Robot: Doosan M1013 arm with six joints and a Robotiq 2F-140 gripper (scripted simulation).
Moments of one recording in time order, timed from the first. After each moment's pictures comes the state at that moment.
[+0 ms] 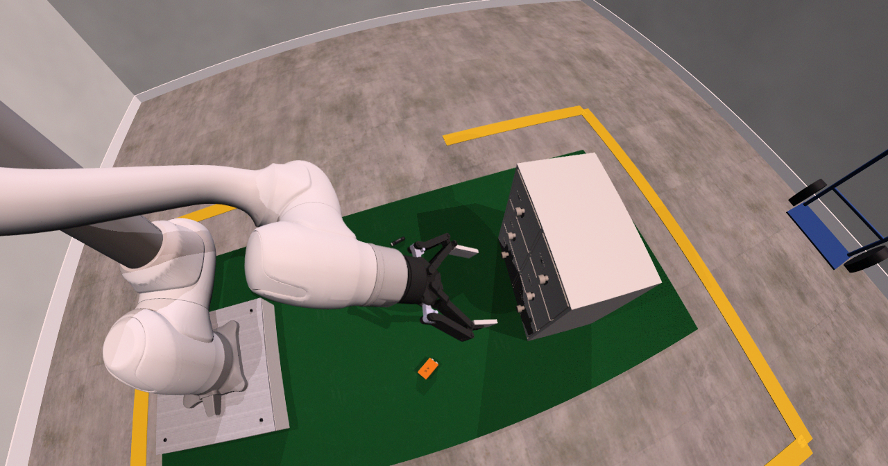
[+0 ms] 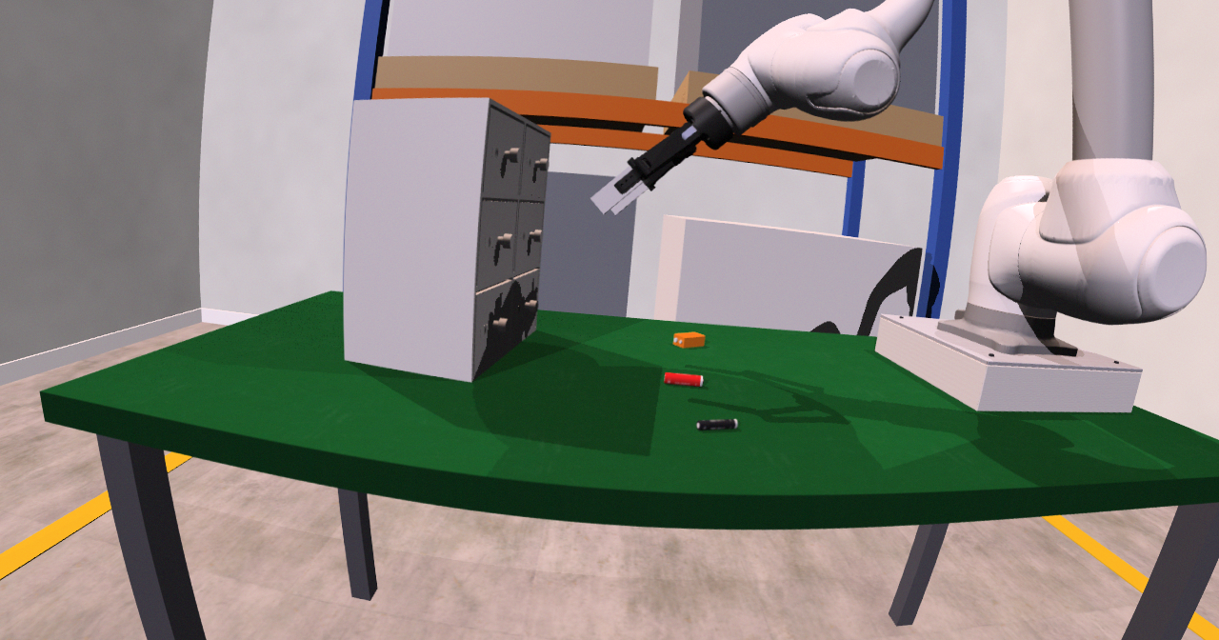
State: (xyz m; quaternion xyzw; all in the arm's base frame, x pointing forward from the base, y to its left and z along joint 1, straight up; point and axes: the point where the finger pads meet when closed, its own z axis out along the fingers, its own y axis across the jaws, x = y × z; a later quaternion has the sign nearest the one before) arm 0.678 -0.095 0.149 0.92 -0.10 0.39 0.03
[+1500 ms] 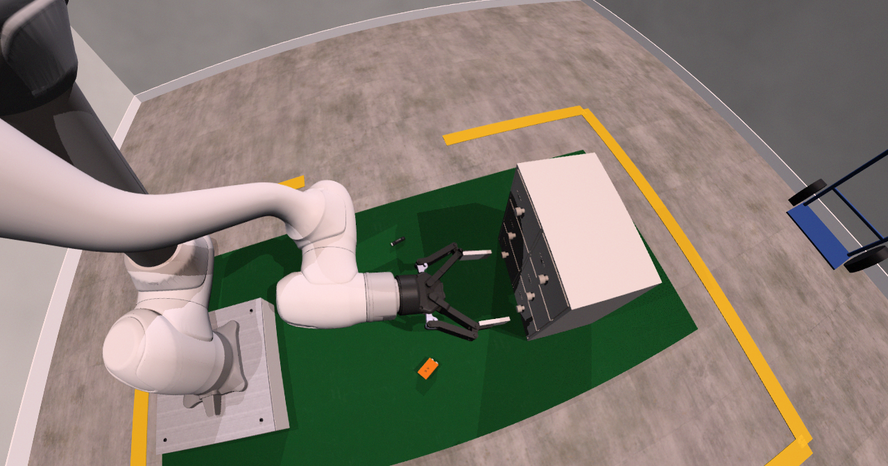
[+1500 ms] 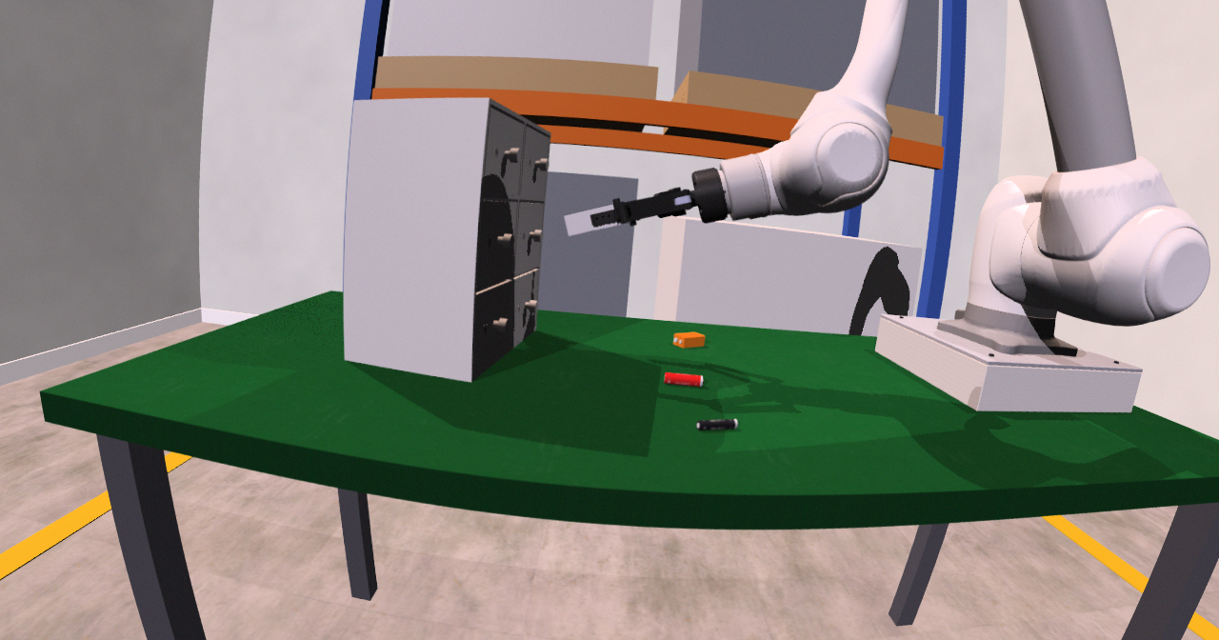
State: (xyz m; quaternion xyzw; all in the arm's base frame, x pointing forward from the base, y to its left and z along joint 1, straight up) arm 0.712 -0.099 0.118 0.80 -0.09 0.59 0.06
